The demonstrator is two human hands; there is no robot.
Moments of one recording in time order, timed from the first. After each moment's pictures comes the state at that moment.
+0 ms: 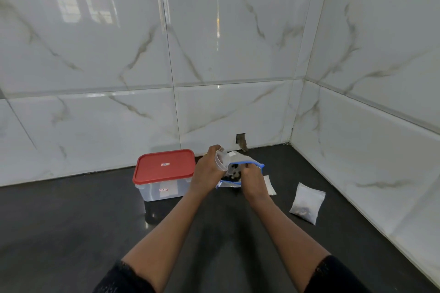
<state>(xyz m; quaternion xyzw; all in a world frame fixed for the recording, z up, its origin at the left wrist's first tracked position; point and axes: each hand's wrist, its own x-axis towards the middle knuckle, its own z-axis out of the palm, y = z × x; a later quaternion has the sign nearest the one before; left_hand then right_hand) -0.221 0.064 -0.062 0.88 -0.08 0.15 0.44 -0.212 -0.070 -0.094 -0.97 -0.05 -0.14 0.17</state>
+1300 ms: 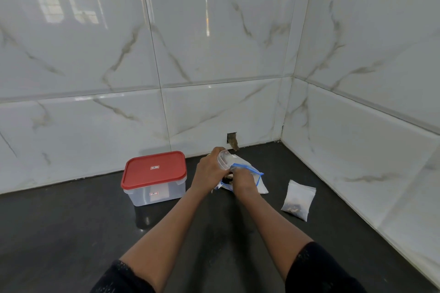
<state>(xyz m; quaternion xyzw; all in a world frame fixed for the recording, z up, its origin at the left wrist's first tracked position) -0.212 0.038 -0.061 0.90 -0.09 0.13 0.40 -0.211 -0.066 -0.075 -0.97 0.07 0.09 0.22</state>
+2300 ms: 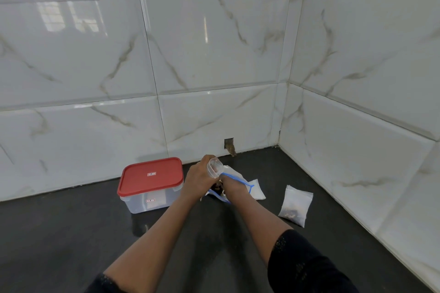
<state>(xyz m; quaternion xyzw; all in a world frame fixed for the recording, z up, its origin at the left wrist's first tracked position) -0.214 0.053 -0.065 0.90 -0.10 0.13 0.40 -0.209 -0.064 -0.073 -0.98 -0.03 0.11 0.13</state>
